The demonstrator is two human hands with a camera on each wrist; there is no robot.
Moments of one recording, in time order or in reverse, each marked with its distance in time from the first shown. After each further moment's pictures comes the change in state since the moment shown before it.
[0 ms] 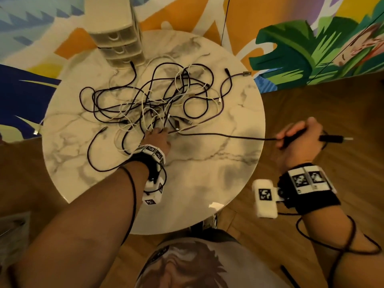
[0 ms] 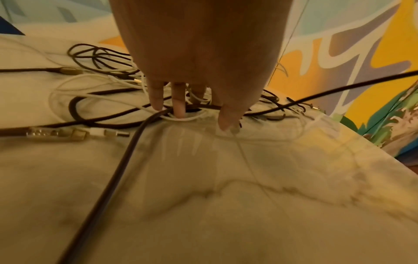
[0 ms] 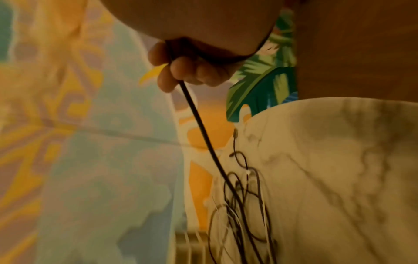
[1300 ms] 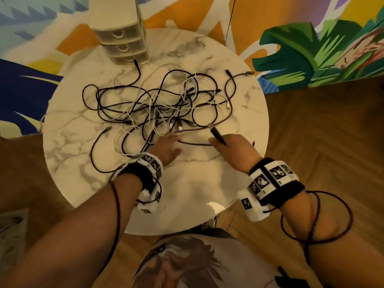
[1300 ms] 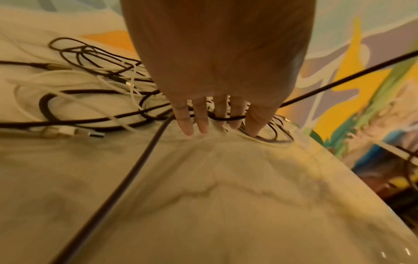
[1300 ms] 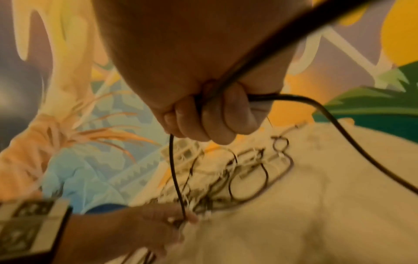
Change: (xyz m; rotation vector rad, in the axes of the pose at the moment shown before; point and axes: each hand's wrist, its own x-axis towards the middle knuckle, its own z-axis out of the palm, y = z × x) left_hand -0.024 0.000 0.003 -0.257 0.008 0.261; right_hand -0.046 0.038 0.056 -1.454 -0.966 -0.155
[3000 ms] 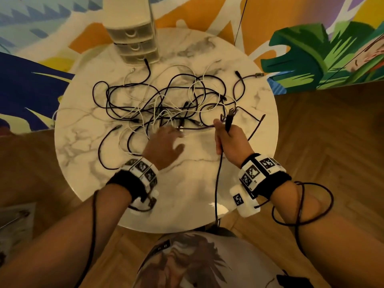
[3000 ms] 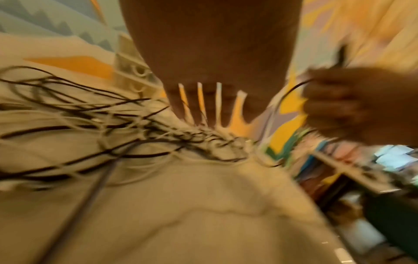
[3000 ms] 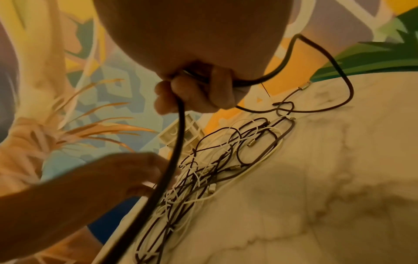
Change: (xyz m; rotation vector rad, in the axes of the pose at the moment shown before) left_hand -0.039 0.000 -0.030 0.074 0.252 0.098; right_hand 0.033 -0.009 0.030 0.448 0.187 -0.092
